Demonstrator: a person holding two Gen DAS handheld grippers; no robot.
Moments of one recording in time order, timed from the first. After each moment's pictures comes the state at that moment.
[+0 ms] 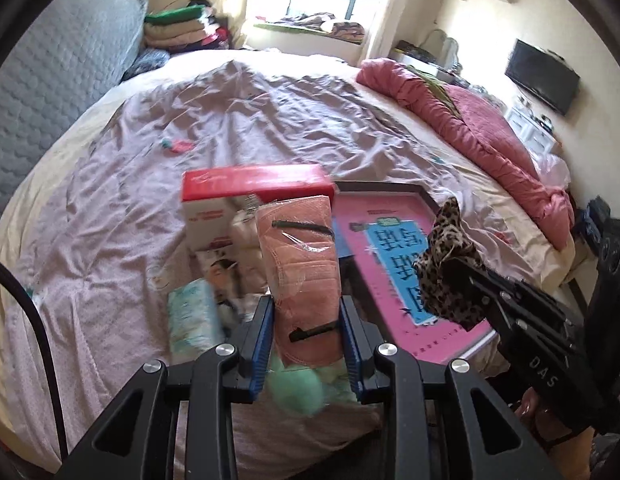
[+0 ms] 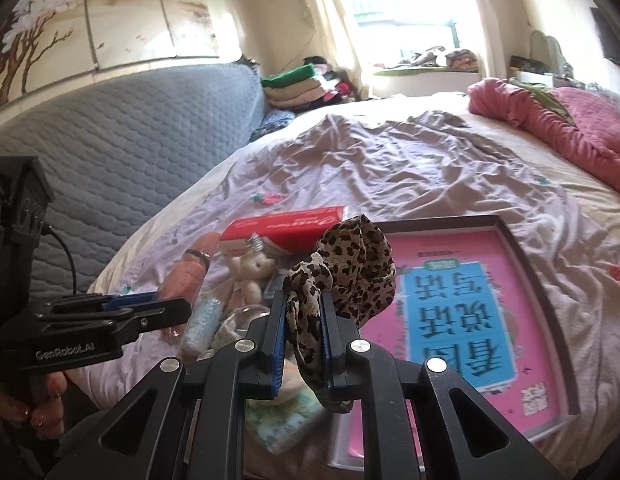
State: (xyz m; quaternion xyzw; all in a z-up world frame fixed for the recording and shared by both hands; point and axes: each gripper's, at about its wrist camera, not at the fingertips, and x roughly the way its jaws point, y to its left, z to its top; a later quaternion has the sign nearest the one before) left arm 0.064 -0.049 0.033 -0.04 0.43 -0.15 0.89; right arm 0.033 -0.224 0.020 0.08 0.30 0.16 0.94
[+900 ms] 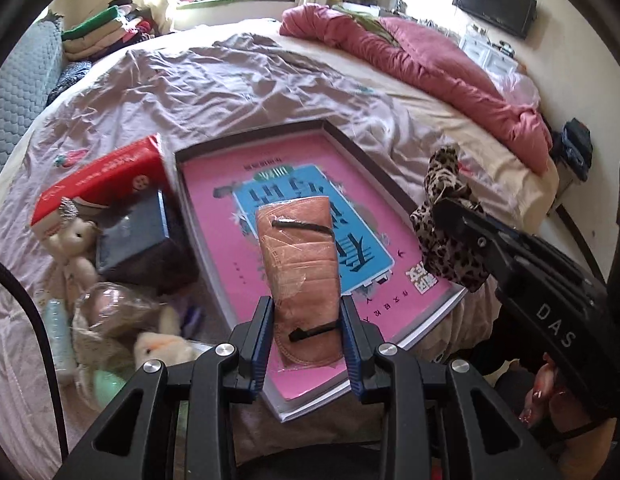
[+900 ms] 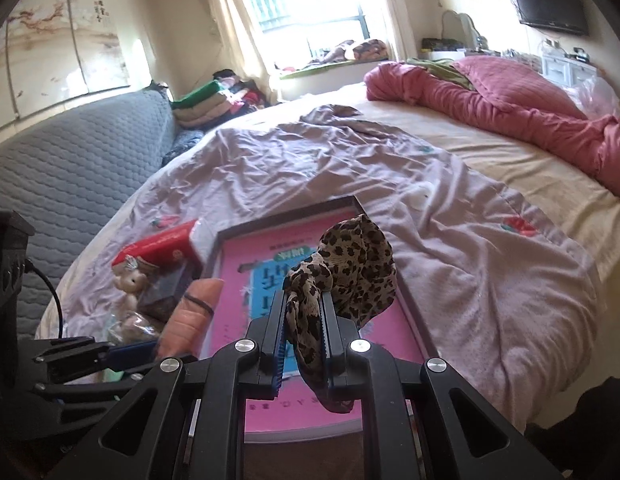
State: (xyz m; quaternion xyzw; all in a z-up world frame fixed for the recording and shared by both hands) left arm 0.072 -0.205 -0.014 0.05 0.48 -0.22 0.85; right arm 0.017 -0.349 0.000 0.13 0.32 0.02 0.94
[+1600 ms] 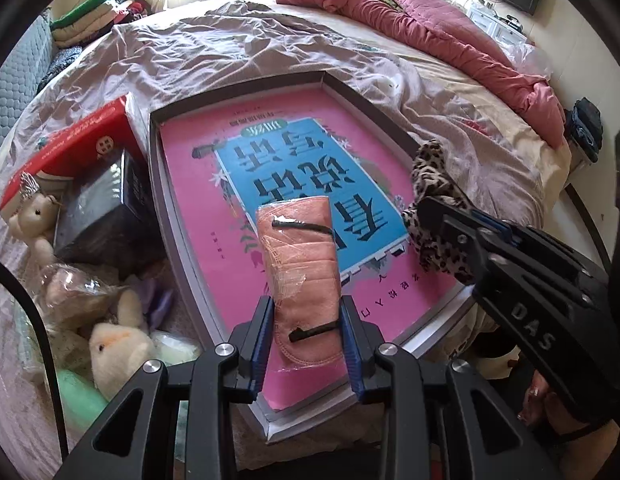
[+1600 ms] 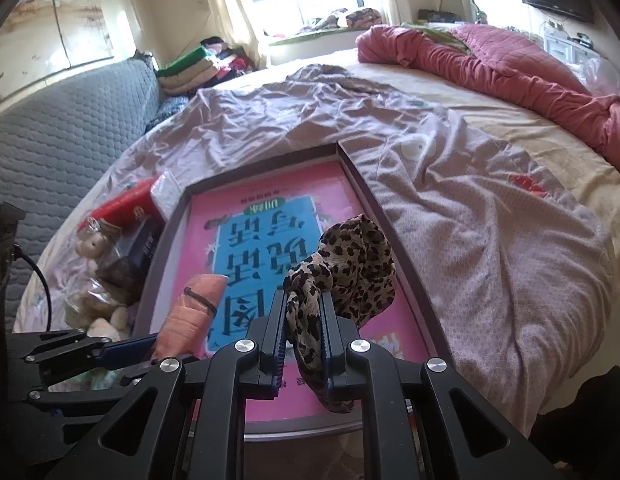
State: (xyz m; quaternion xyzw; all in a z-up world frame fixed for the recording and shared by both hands) left arm 0.082 -0.221 -0.058 0.07 0.52 -0.21 0.82; right arm 0.045 -0.349 -0.055 0.12 0.39 0.01 0.91
